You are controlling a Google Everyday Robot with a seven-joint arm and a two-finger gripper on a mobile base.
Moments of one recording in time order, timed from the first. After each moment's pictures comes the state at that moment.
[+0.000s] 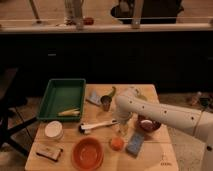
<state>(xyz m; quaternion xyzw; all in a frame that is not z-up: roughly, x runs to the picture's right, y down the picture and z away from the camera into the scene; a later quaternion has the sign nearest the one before) 0.068 0.204 0.829 -0.31 -0.16 -0.21 0.91</state>
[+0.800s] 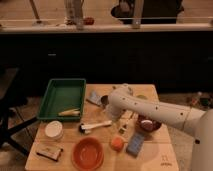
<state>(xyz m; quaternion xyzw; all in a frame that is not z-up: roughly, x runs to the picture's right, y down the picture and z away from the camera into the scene) 0.020 0.197 0.839 -0.30 -0.21 -0.24 0.90</state>
